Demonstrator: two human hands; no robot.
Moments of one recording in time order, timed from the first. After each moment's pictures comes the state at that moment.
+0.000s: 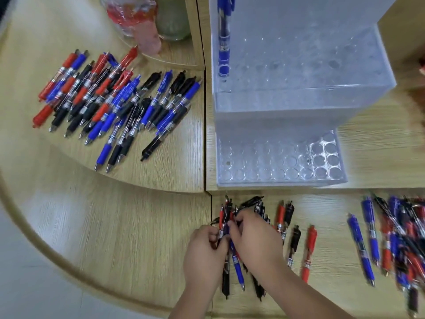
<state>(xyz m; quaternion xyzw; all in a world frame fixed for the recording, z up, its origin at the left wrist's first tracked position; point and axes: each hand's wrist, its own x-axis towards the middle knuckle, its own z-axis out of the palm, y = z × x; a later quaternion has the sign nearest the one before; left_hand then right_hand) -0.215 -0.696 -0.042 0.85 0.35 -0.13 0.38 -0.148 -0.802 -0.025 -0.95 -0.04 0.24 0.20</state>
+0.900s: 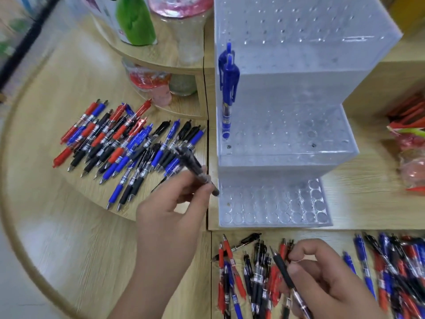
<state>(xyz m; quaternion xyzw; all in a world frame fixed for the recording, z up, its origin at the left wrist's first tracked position) -0.107 -0.646 0.157 0.80 0.17 0.15 0.56 -0.129 -0.864 0.150 -0.75 0.08 0.31 0.59</state>
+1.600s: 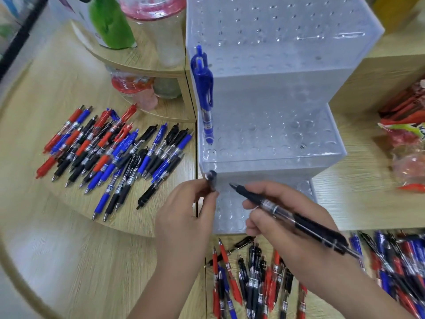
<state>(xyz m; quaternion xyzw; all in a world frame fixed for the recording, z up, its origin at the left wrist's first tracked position) -0.086 -0.668 0.112 0.88 0.16 0.17 0.40 -0.062 -0.835 0.155 -0.74 -0.07 0.20 0.64</state>
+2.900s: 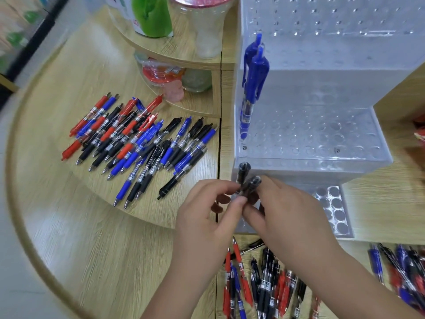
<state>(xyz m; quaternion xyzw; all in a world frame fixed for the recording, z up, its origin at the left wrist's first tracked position) -0.097 -0.656 0.117 0.83 0.12 0.16 0.52 -0.039 -0.783 0.133 -0.95 -0.26 0.04 0.17</state>
